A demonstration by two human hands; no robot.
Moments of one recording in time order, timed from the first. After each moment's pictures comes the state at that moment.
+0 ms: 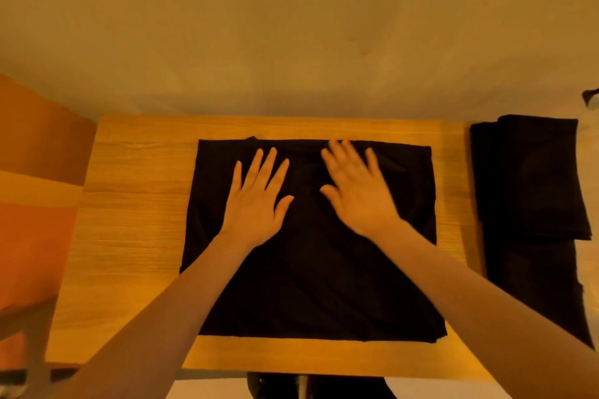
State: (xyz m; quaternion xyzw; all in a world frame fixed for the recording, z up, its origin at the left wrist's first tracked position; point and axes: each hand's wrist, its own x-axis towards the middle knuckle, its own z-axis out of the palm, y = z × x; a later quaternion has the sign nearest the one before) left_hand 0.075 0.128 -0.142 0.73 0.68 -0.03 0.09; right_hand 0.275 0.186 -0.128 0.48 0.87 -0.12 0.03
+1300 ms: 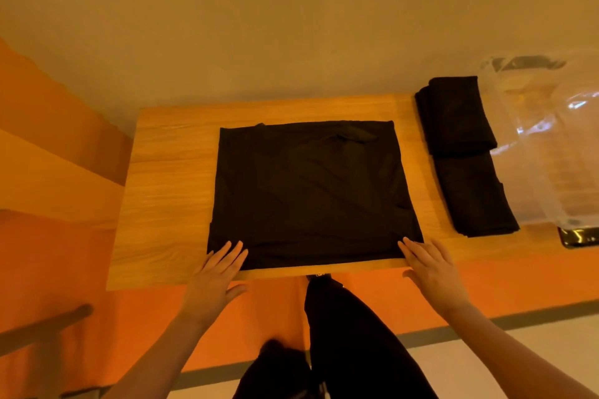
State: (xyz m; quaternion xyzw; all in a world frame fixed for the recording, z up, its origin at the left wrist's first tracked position) left_hand 0.004 -0.123 -0.137 0.78 0.61 -0.08 0.15; right_hand 0.432 -0.076 -0.127 0.55 0.83 -0.07 0.12
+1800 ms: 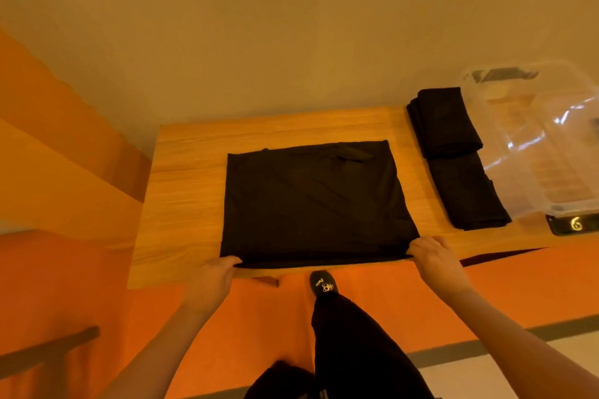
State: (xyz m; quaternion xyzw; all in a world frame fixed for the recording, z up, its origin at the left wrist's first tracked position) left_hand 0.001 -0.126 -0.097 0.70 0.68 0.05 0.21; right_hand 0.421 -0.074 -0.110 0.57 0.82 -0.08 0.03
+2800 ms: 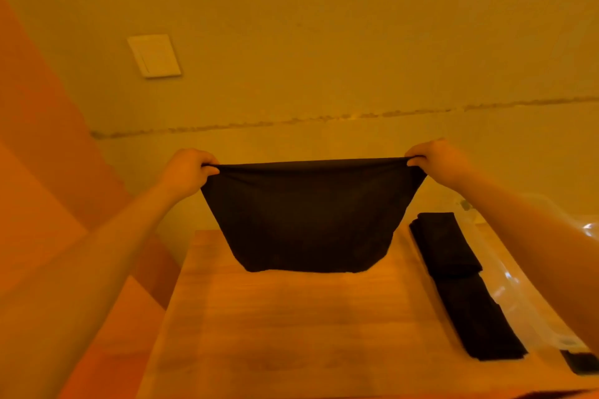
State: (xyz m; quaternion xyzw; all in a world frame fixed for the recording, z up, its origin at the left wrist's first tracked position) left_hand -0.058 0.101 0.195 0.67 0.72 0.19 0.06; right_hand 0.363 0.172 0.193 0.60 0.78 -0.11 -0.15
